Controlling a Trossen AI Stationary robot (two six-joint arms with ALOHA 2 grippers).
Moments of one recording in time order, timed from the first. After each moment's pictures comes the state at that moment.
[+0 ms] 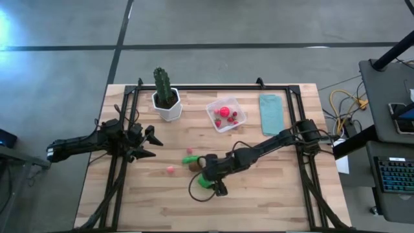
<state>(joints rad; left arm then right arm) 0.18 0.06 0.04 -0.01 0.53 -0.46 0.29 2.01 1.31 -0.16 -0.10 0.09</state>
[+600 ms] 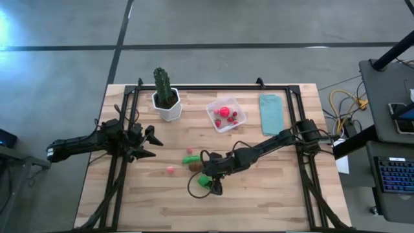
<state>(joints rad) 0.18 0.06 0.04 -0.01 0.53 -0.46 0.28 2.01 1.30 -0.15 -0.05 0.39</state>
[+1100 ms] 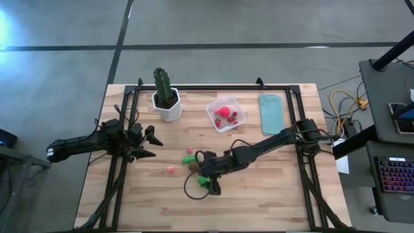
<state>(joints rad) 0.18 0.06 0.04 -0.01 0.53 -0.46 0.28 2.01 1.41 -0.22 -0.05 0.22</state>
